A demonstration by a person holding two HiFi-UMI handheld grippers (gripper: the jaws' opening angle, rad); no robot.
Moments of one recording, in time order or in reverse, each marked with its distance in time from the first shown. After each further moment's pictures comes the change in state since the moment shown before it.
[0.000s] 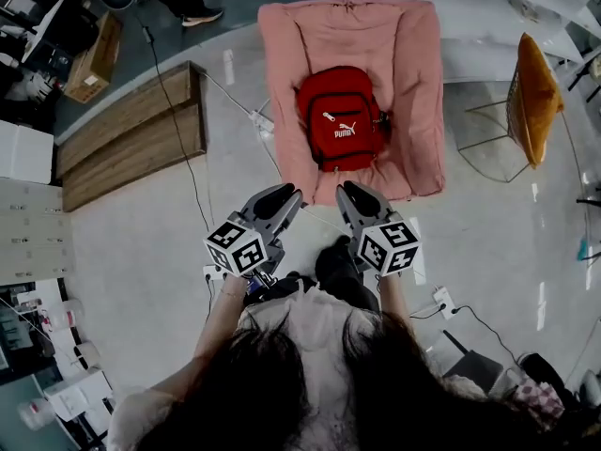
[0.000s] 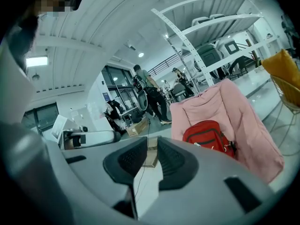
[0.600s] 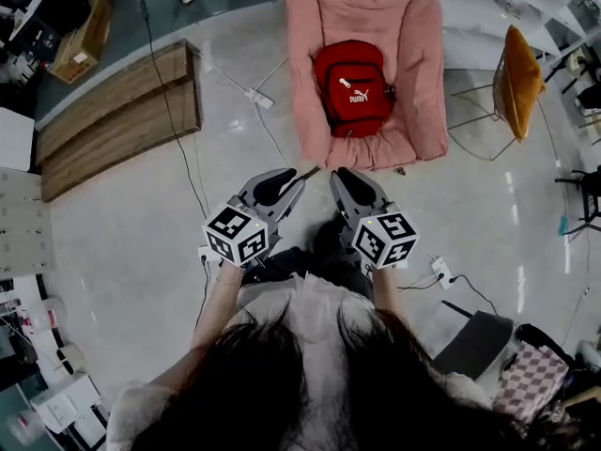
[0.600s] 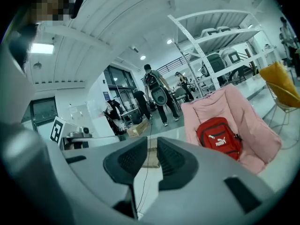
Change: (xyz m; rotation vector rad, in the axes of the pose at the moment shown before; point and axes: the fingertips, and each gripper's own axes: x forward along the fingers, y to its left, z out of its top) left arm -0.153 -0.006 -0.021 0.148 0.020 -0.085; right arm -0.013 0.162 -0.056 -0.044 -0.057 -0.061
